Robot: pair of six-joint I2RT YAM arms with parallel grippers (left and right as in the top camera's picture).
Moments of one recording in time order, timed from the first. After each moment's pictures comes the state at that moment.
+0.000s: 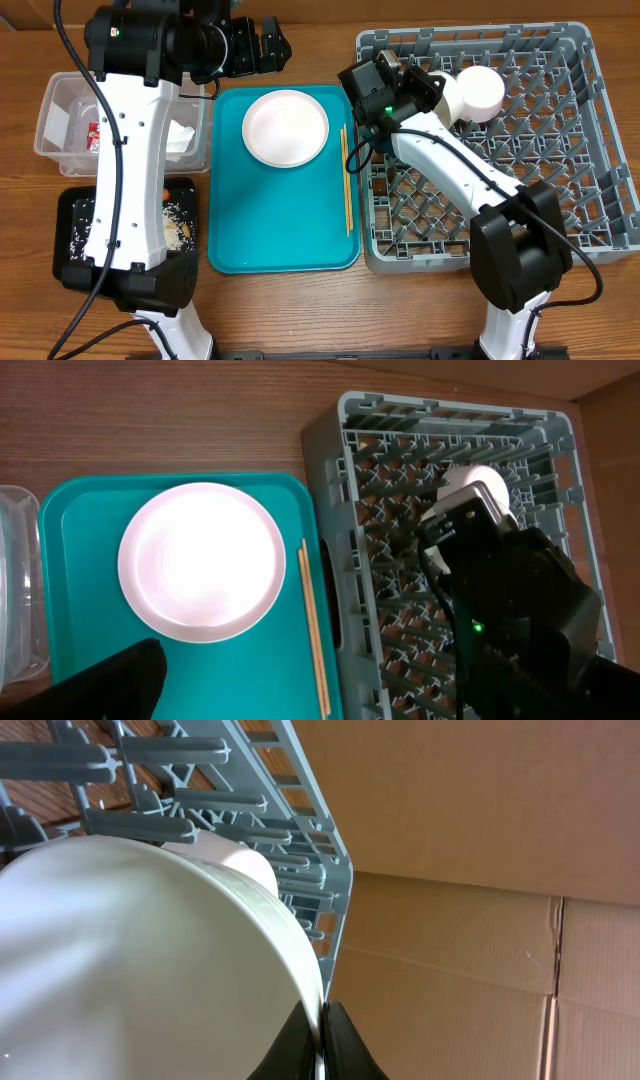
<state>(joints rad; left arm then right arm) -0.15 1.93 2.38 -1.39 0.37 -0.28 0.51 2.00 1.58 -0.64 1.14 -0.53</state>
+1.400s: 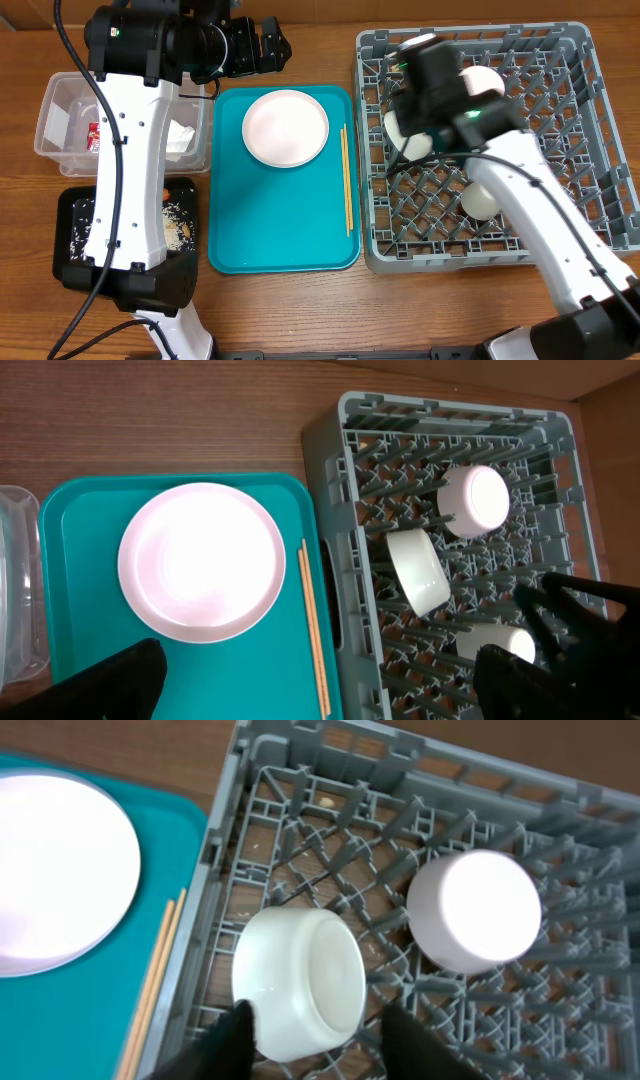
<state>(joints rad) -0.15 1.93 2.38 -1.39 0.37 -0.28 0.38 1.63 1.60 -0.90 0.24 0.10</state>
